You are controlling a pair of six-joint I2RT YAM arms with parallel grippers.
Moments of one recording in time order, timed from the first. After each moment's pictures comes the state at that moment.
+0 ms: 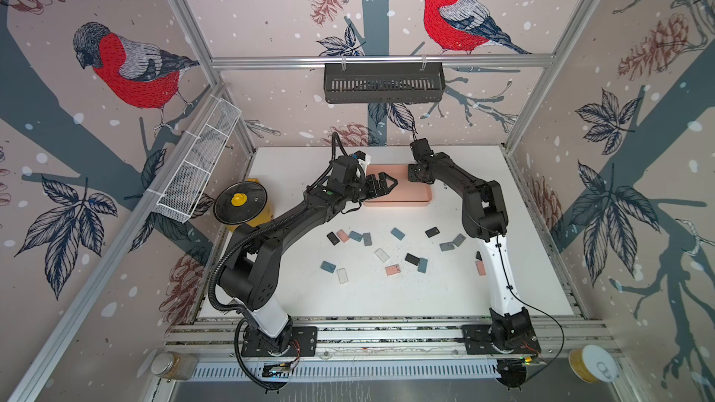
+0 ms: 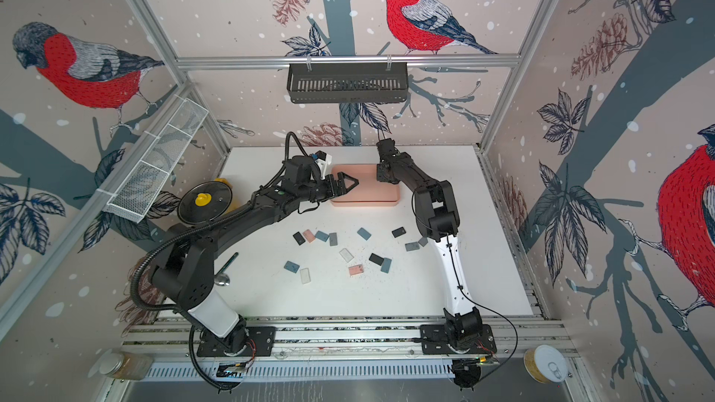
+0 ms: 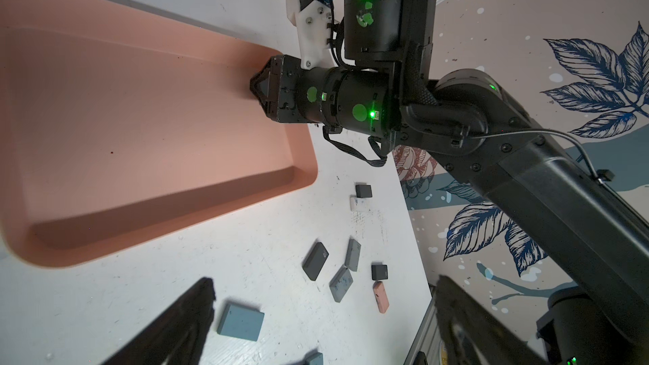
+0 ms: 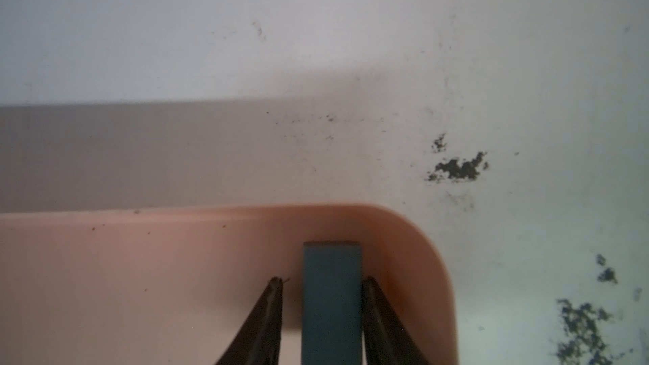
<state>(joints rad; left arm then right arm) -0.51 1.67 1.19 -0.02 0.47 -0.73 0.36 2.46 2.08 -0.65 0.15 0.29</state>
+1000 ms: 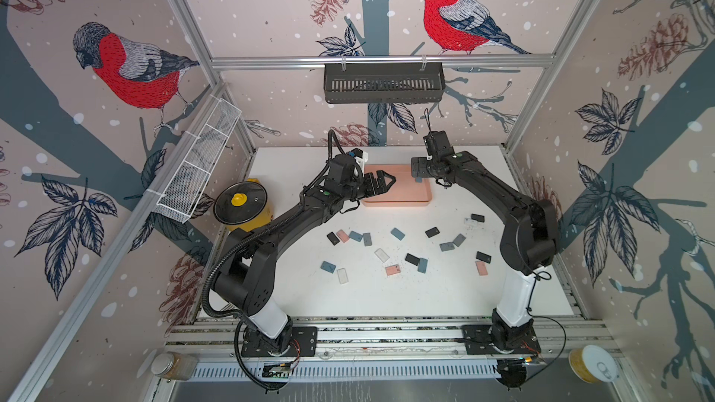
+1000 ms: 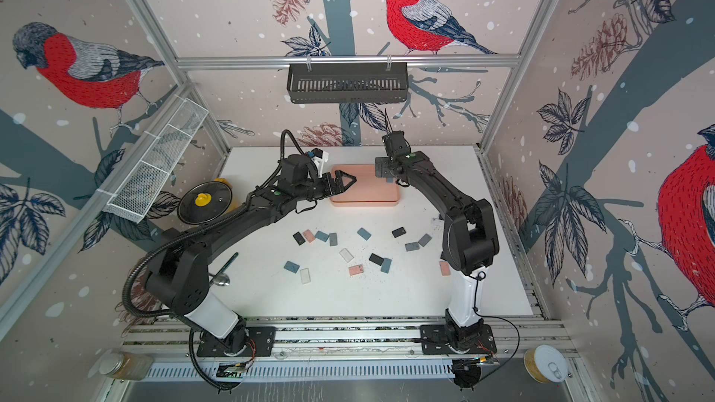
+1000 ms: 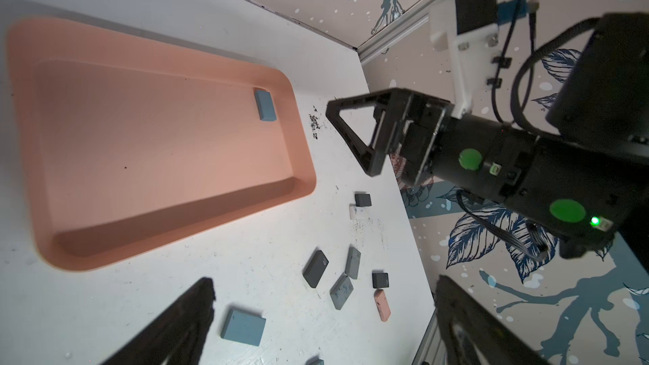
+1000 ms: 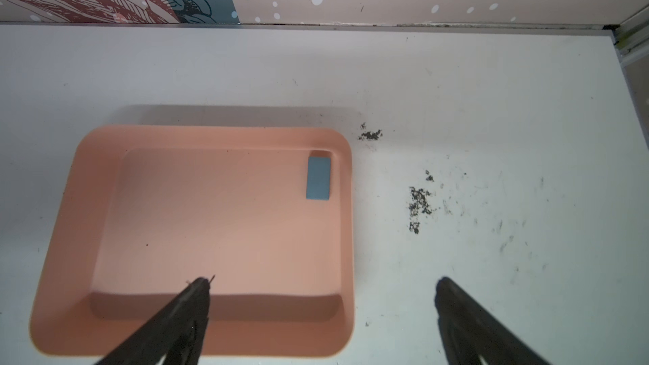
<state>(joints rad) -0.51 1.62 1.18 -0.03 0.43 -0.71 0.41 1.87 1.60 -0.58 0.21 0.27</state>
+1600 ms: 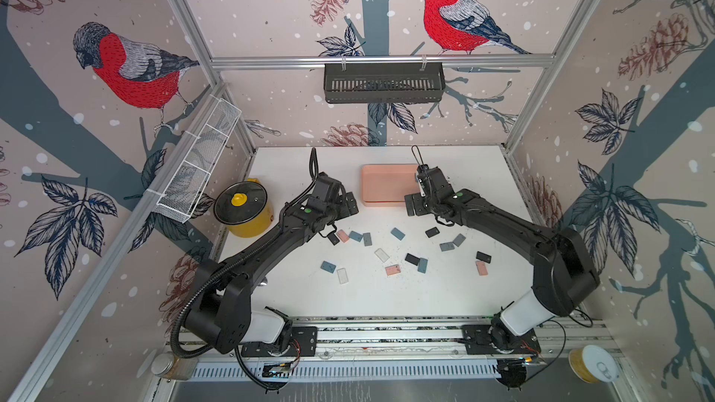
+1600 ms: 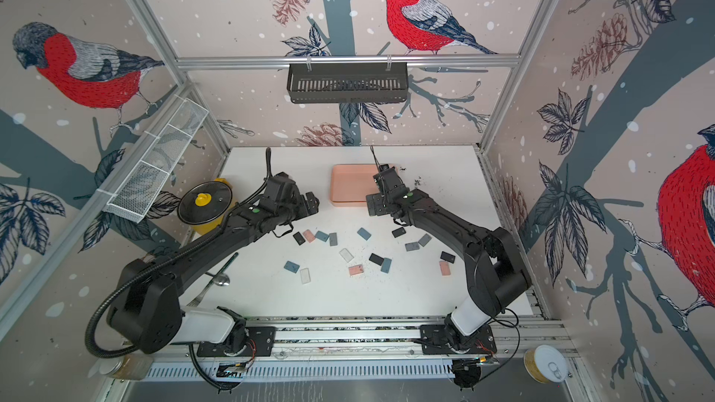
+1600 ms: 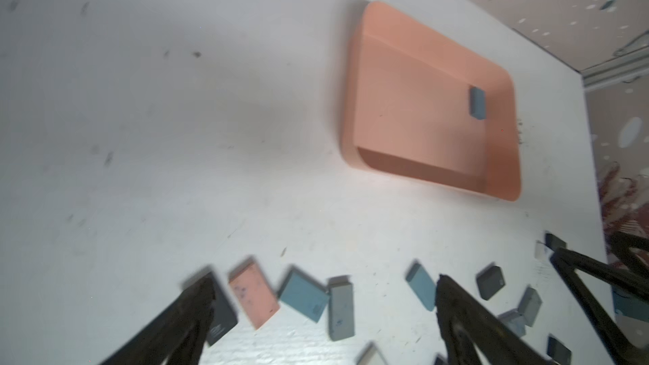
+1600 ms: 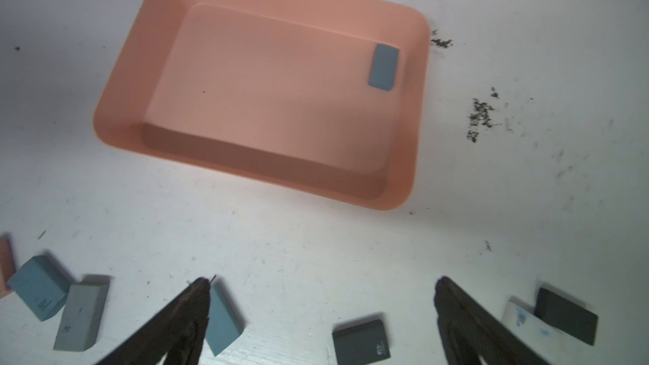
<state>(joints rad) -0.46 1.36 0.91 -0.40 -0.06 -0.71 0.62 1.60 1.13 -0.42 0.21 0.23</state>
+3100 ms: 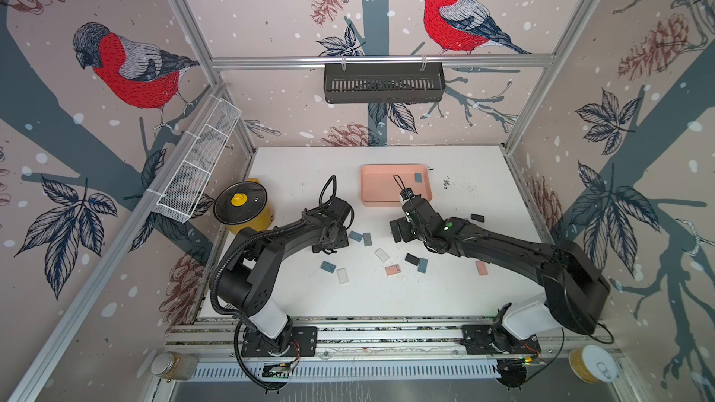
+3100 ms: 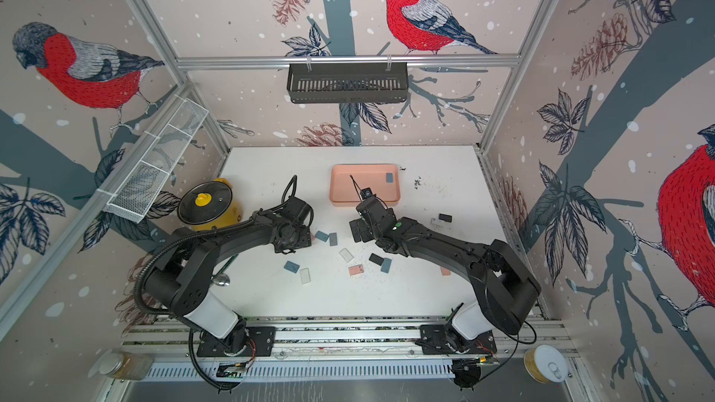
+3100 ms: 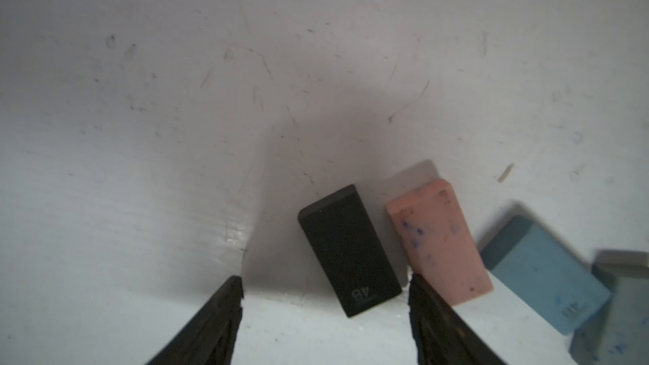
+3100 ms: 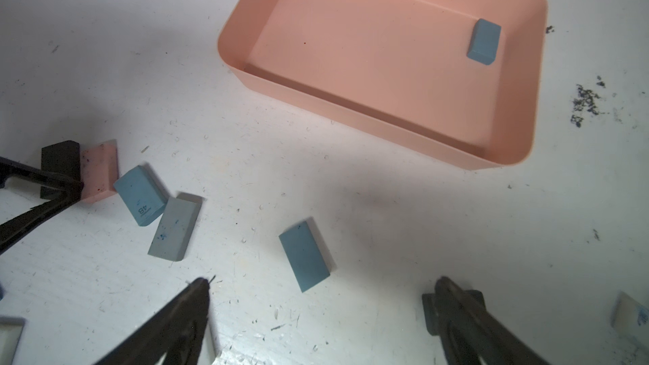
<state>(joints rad) -0.50 1.64 0.89 -0.58 -0.18 -0.69 0.81 1.48 0.91 -0.26 0.26 0.30</state>
